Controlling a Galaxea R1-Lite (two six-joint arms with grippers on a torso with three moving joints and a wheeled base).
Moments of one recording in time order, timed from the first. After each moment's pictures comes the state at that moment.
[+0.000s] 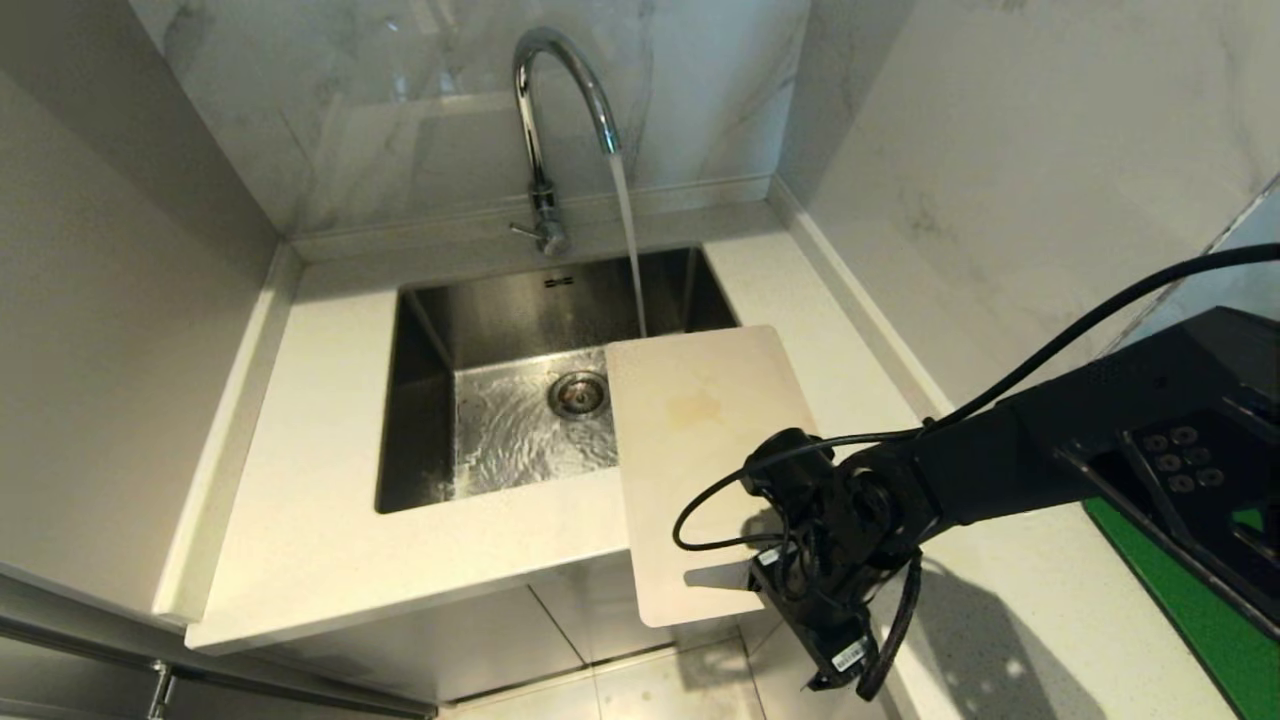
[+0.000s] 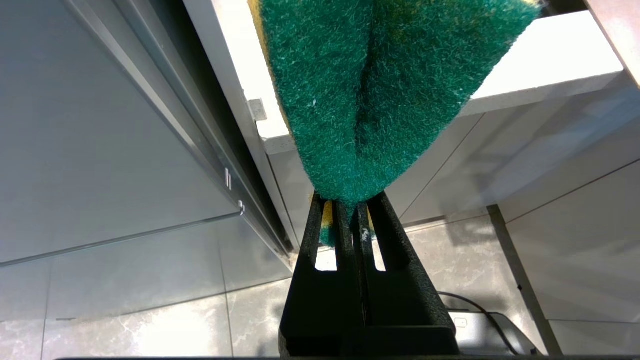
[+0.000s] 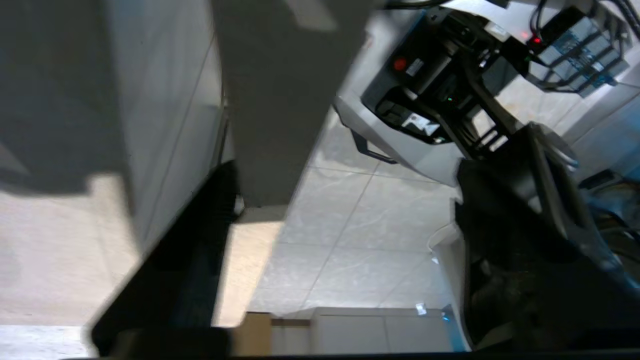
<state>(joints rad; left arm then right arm) 0.00 0.00 -0.06 0.14 0.01 -0.01 0.46 2.06 -1.20 0.38 -0.02 1.50</state>
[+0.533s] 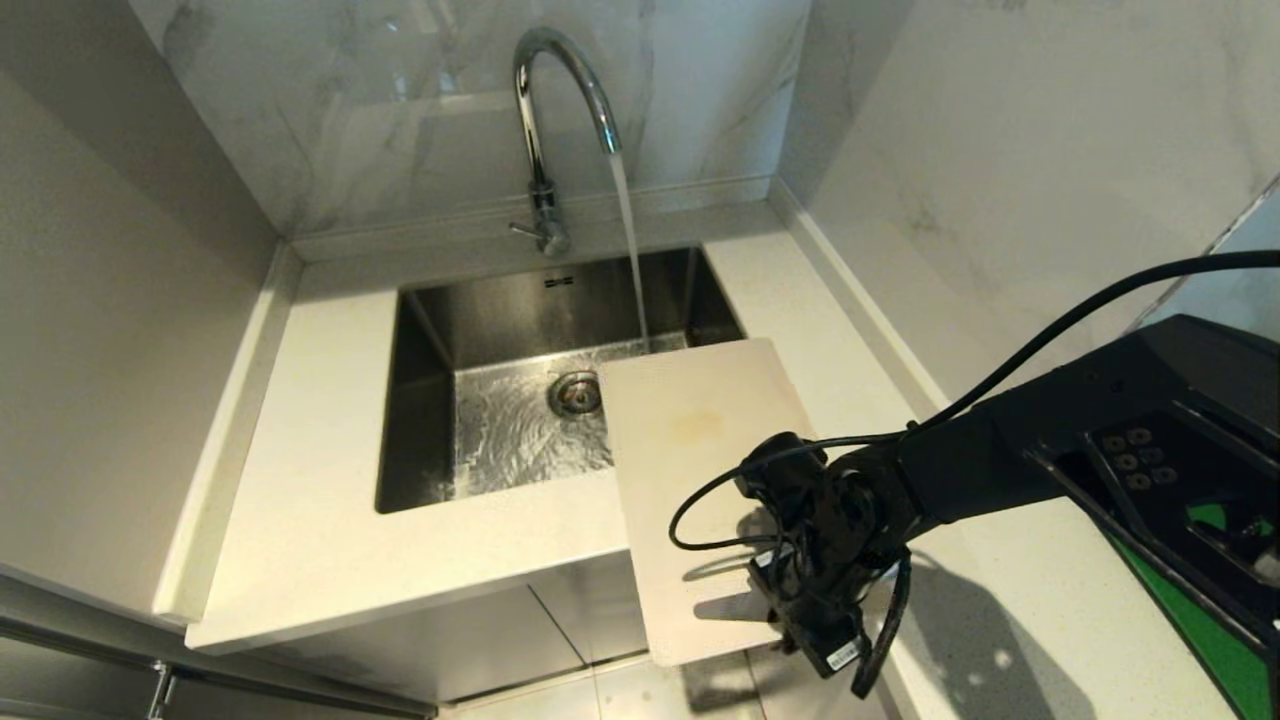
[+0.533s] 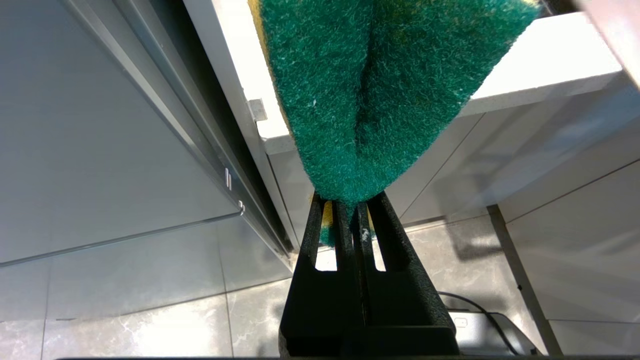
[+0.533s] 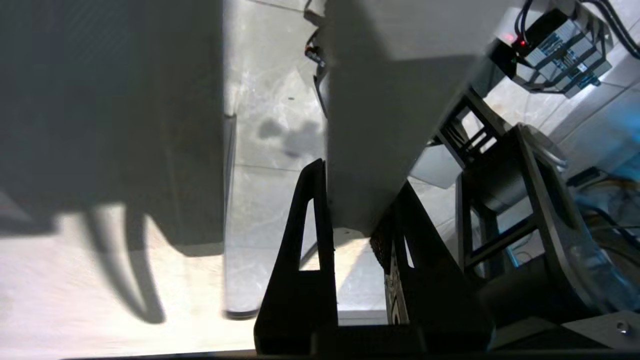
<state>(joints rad) 0.00 0.00 -0.06 0.14 0.01 -0.01 0.46 2.09 -1.23 0.39 -0.02 1.48</state>
